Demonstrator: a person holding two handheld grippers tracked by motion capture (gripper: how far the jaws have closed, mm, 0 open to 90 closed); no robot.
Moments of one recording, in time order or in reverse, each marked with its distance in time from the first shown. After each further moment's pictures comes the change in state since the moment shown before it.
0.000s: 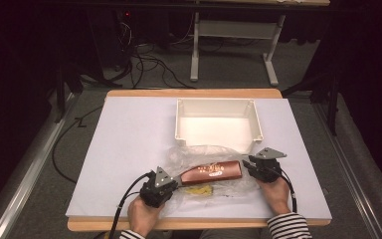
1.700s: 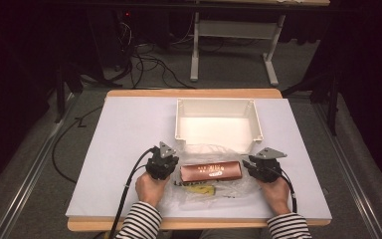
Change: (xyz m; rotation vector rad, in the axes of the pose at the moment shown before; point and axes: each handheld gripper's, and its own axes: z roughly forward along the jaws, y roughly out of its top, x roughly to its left) left arm 0.044 0.050 0.044 0.040 0.128 -0.011; right arm 0.000 0.000 0.000 0.001 0.004 0.002
